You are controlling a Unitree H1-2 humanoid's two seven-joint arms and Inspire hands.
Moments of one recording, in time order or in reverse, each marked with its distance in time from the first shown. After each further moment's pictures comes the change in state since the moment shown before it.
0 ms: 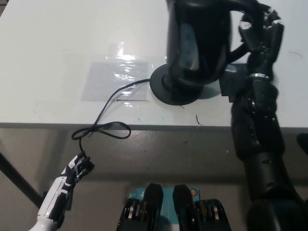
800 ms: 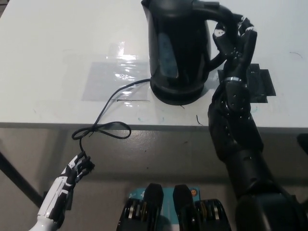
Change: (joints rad) left_arm 0.000 0.000 -0.001 0.000 -0.003 -0.001 0.000; right_arm -0.040 0.040 0.041 0.159 -0.059 -0.047 -0.103
